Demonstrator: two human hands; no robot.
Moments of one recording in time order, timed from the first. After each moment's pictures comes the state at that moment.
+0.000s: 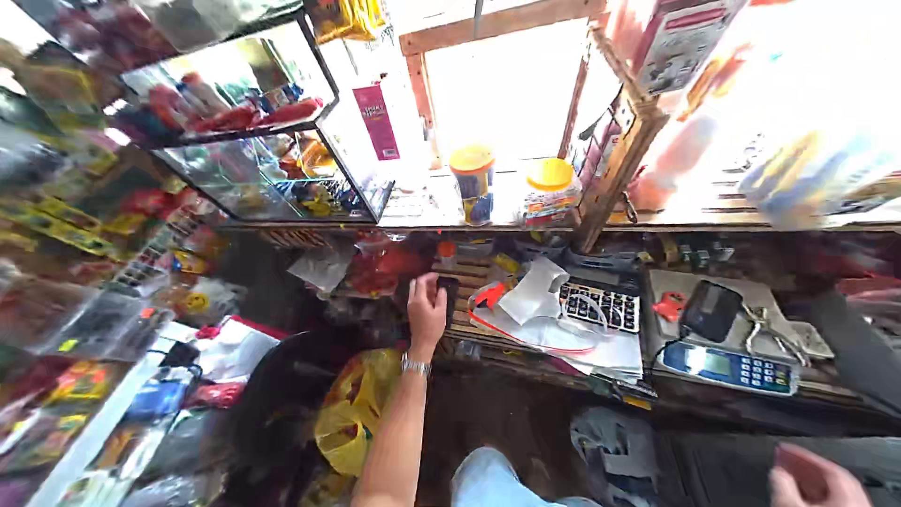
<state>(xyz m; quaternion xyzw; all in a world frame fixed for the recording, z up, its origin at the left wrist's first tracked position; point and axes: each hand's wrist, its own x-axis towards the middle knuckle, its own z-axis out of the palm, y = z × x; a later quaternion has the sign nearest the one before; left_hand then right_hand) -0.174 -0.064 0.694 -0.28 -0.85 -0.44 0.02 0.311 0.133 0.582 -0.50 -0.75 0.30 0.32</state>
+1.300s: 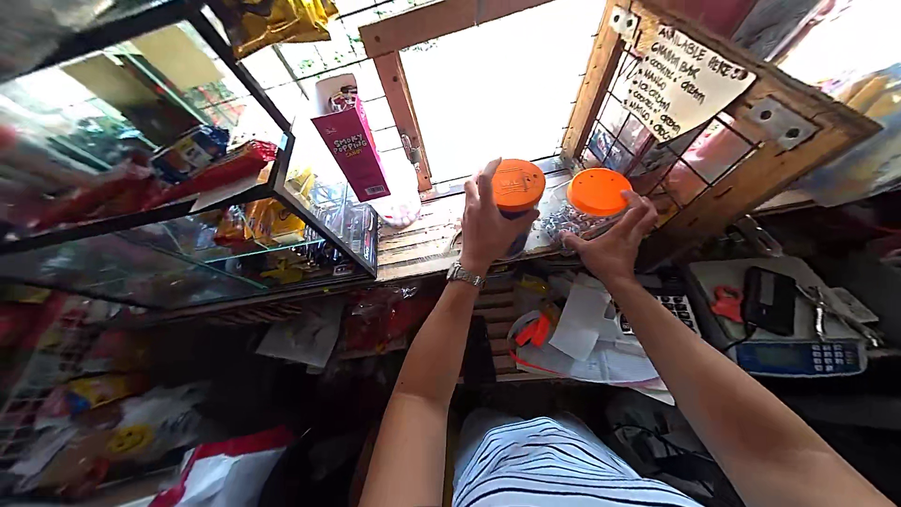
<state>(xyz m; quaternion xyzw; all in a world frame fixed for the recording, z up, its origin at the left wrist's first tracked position) -0.369 0.132 0.770 -0.51 -0.69 -0.51 0.00 -0.177 0.243 0.694 -0.52 -0.72 0.23 0.41</state>
